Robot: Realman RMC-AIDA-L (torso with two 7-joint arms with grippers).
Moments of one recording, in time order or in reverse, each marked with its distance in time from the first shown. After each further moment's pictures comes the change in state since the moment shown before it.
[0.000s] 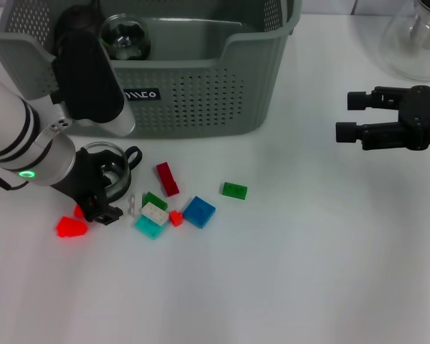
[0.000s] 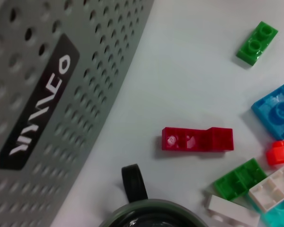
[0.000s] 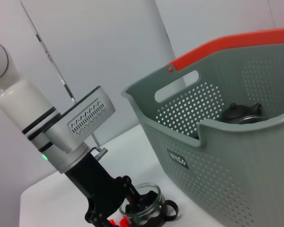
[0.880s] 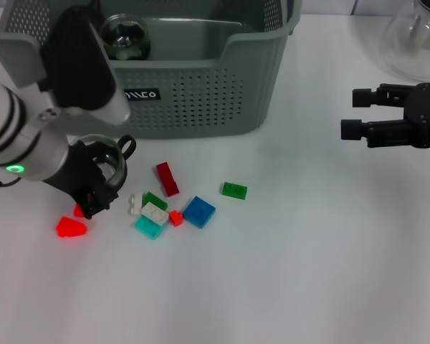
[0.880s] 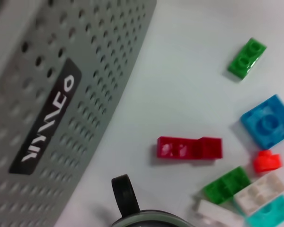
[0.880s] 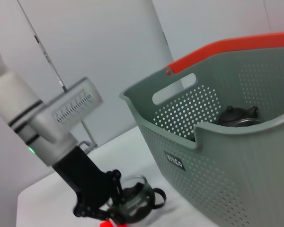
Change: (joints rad) left arm 0.032 -0.003 -0.012 0.144 -0.027 0.102 -0.027; right arm -0.001 -0.006 0.011 0.001 0.000 -0.004 -0.008
